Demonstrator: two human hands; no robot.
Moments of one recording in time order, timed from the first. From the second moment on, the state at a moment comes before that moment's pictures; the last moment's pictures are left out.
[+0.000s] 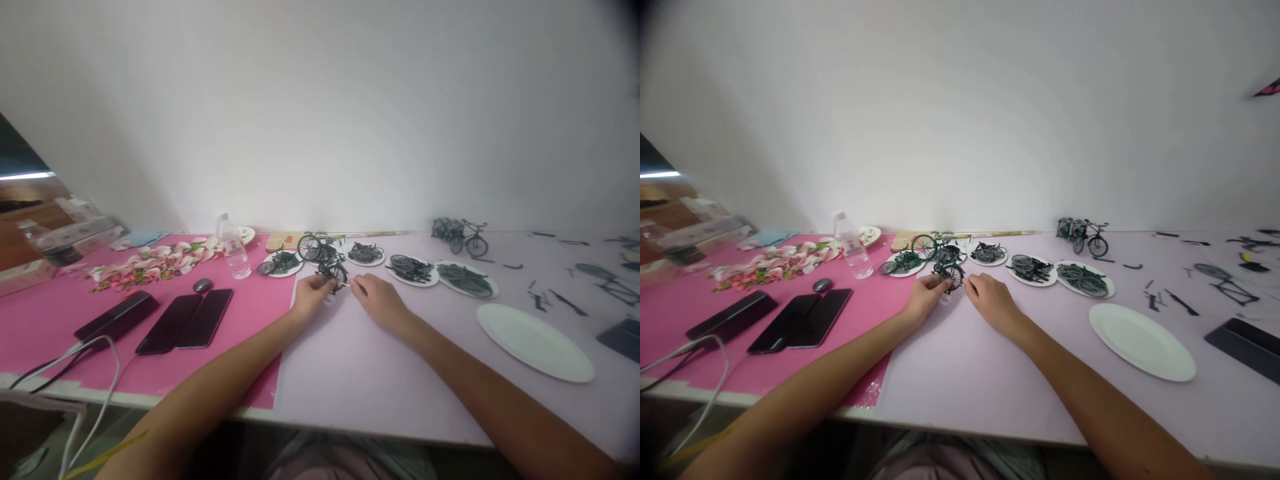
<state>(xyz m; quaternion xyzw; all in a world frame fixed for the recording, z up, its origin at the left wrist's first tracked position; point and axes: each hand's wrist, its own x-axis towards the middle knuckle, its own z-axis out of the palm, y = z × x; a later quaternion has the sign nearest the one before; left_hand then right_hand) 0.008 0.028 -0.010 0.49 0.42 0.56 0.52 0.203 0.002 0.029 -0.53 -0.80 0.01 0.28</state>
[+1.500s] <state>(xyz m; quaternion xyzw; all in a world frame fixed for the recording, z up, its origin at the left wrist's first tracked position) -0.006 0.035 -0.006 0.56 0.31 0.46 0.62 0.206 0.011 0.015 -0.37 -0.80 0.08 0.47</state>
